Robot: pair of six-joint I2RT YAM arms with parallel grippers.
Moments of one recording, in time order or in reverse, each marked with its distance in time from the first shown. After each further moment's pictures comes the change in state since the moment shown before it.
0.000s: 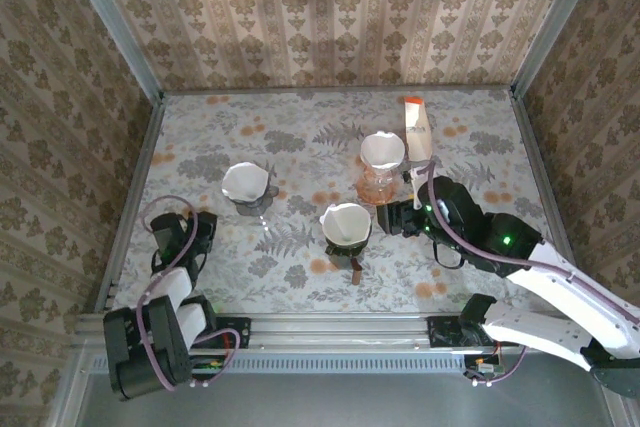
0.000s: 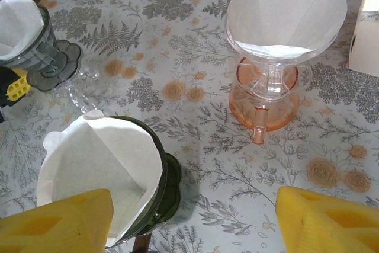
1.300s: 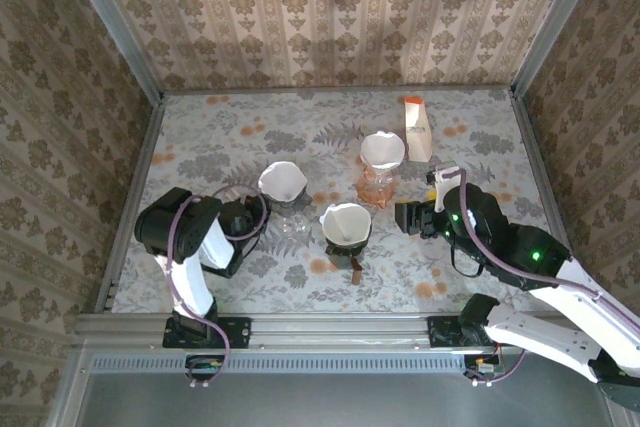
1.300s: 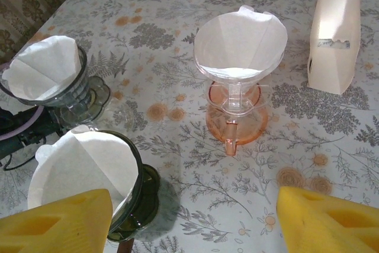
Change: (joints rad) left arm -0.612 0.819 0.113 0.932 -0.338 -0.292; right arm -0.012 -0.129 -0.005 -0.042 0.076 -0.018
